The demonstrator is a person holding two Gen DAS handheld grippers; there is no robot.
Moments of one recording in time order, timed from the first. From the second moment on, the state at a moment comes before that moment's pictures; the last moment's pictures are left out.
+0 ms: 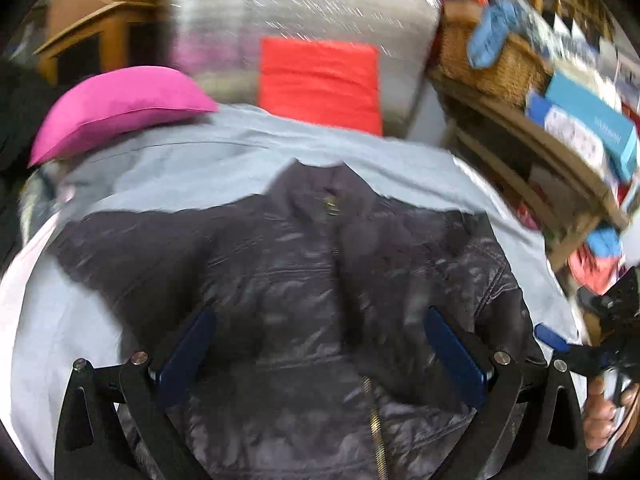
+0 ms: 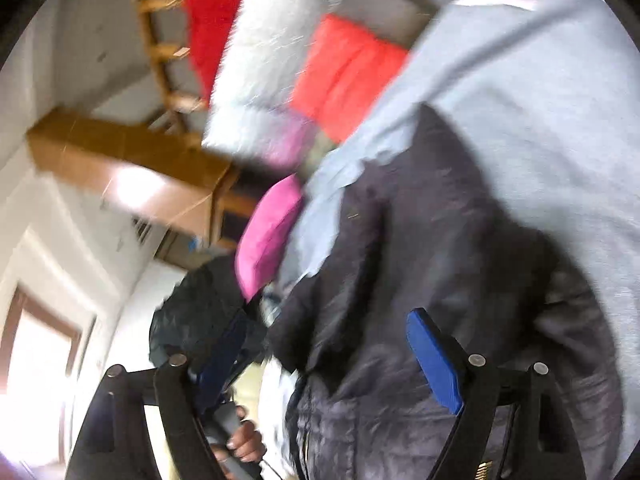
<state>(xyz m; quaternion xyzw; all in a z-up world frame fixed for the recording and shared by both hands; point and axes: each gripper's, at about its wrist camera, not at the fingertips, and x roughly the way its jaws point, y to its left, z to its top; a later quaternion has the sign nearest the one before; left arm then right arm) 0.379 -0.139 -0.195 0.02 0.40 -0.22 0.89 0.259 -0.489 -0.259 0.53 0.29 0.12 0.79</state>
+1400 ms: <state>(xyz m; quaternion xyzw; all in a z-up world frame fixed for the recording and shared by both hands) 0.507 -0.228 -0.278 -0.15 0.61 -0.28 0.73 0.298 -0.485 -0.311 0.50 0.38 0.04 0.78</state>
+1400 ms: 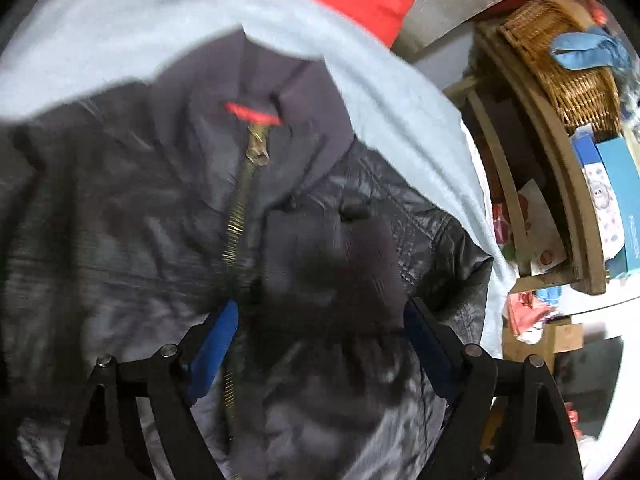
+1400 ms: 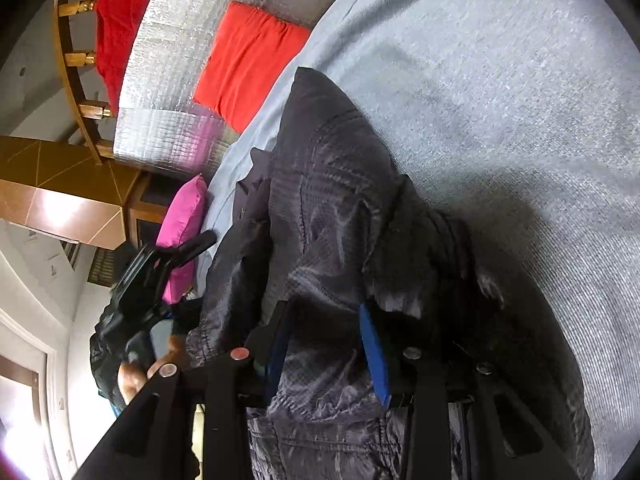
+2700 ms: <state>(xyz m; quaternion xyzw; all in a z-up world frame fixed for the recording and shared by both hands) 0.358 -0.006 -0.277 -0.27 0.46 -0.18 0.83 0.361 -0.493 -0.292 0.29 0.43 -0.06 0.85</state>
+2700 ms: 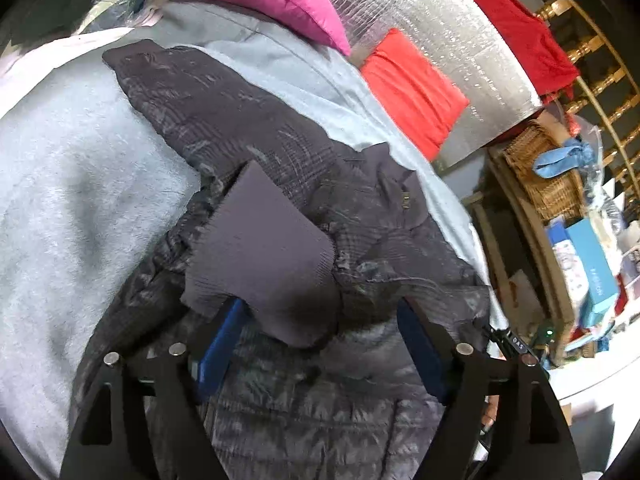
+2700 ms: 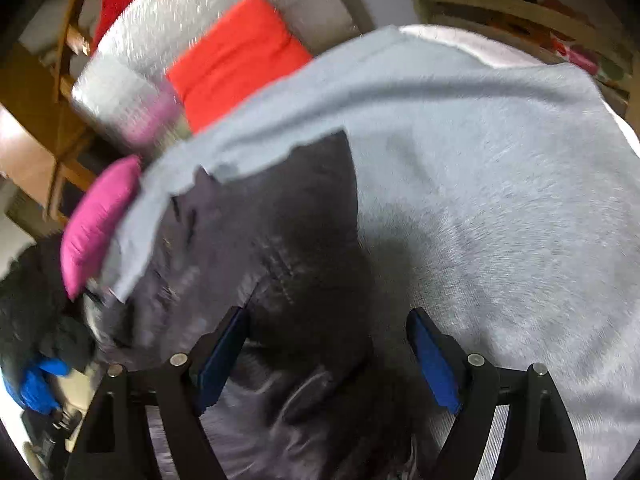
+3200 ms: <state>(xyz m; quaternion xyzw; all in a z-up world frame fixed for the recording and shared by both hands) 0.371 -0.037 -0.287 -0.19 0.47 -0.15 0.85 0.338 -0.520 -0.261 0.30 0.39 -0.07 0.87</state>
